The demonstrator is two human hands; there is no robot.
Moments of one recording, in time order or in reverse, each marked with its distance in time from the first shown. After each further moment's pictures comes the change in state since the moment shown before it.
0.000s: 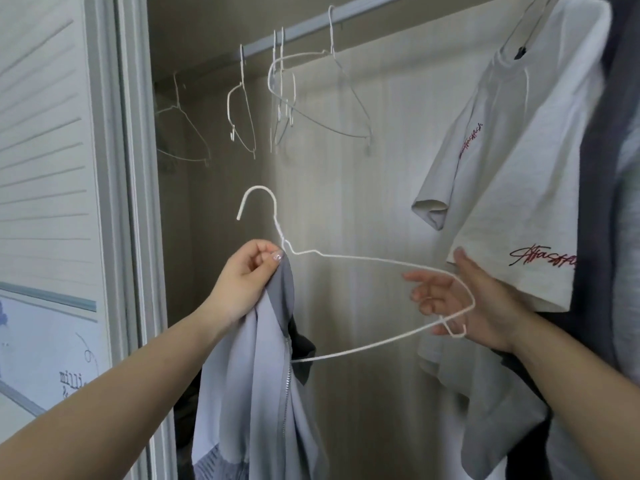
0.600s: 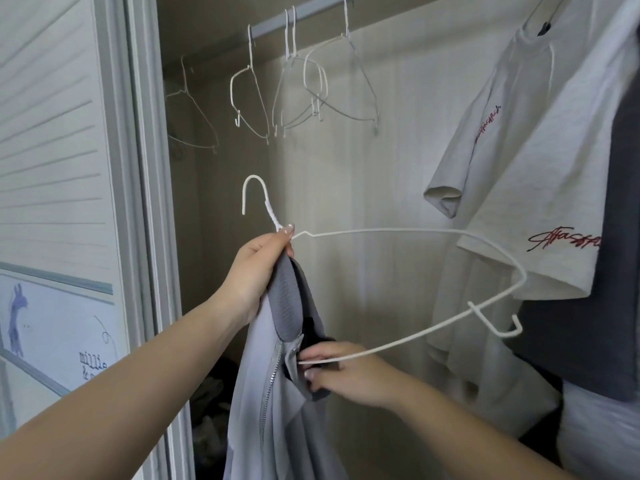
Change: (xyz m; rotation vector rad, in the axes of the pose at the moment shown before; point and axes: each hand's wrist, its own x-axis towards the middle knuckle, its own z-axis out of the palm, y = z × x) left_hand -0.010 0.019 0.008 -0.225 0.038 -0.272; right_hand 0.043 0.124 0.118 -0.736 -0.142 -0.121
